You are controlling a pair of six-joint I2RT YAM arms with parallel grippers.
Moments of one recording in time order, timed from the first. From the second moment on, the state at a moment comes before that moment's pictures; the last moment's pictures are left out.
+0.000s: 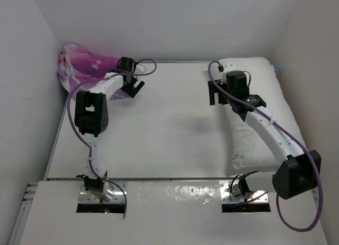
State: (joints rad) left arm -0.17 2.11 1.70 -0.58 -0.18 0.60; right arm 0.29 1.30 1.09 -0.40 0.16 0.02
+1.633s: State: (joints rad) left arm -0.46 1.47 2.33 -0.94 0.23 0.65; right arm 0.60 1.16 1.07 -0.17 0.11 -0.19
